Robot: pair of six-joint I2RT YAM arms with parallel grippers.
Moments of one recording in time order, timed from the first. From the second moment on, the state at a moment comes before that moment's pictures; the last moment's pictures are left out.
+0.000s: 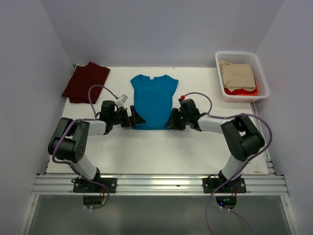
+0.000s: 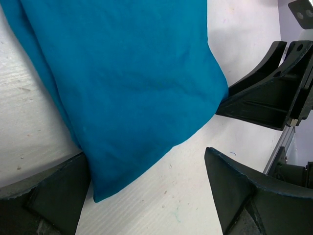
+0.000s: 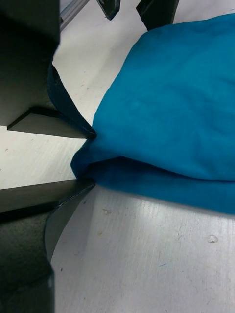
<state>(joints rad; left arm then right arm) -0.20 1.66 0.62 0.37 0.64 -0.49 0.51 1.73 0.85 0.04 -0.26 0.73</state>
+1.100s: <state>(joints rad) -0.20 1.68 0.58 0.32 0.61 -0.52 0.51 1.73 0.83 0.05 -0.25 0.71</state>
